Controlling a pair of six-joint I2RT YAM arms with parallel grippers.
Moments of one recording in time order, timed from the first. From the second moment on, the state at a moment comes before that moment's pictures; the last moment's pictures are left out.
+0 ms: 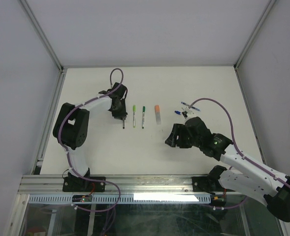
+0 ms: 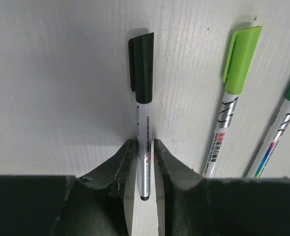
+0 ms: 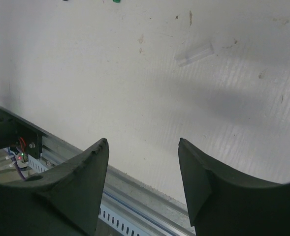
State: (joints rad) left arm -0.41 1.89 1.26 -0.54 -0.04 -0.50; right arm 0.78 0.86 0.62 -0.52 -0.02 0.73
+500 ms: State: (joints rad) left arm -0.41 1.64 1.26 -0.56 0.00 -0.47; right arm 0.78 0.89 0.77 -0.64 0.05 0.70
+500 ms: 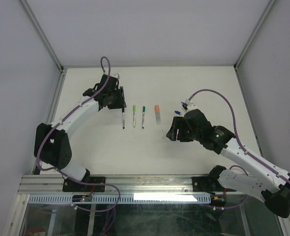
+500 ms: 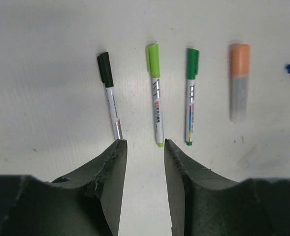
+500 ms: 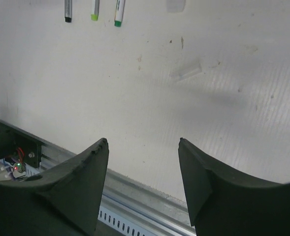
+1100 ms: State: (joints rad) left arm -0.41 0.98 0.92 -0.54 0.05 -0.34; right arm 0.49 1.45 1.21 -0.78 0.08 0.43
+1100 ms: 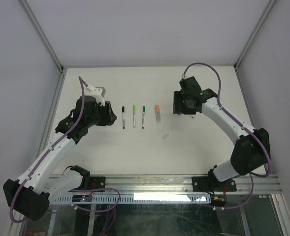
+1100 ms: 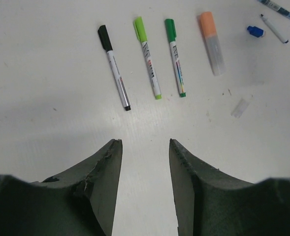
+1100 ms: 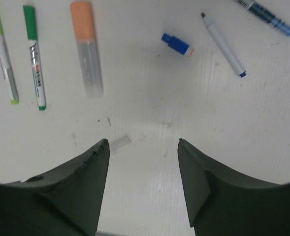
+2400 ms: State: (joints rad) left arm -0.41 0.98 0.84 -0.53 0.03 -0.34; right arm 0.15 2.03 1.51 -0.61 -0.08 -0.21
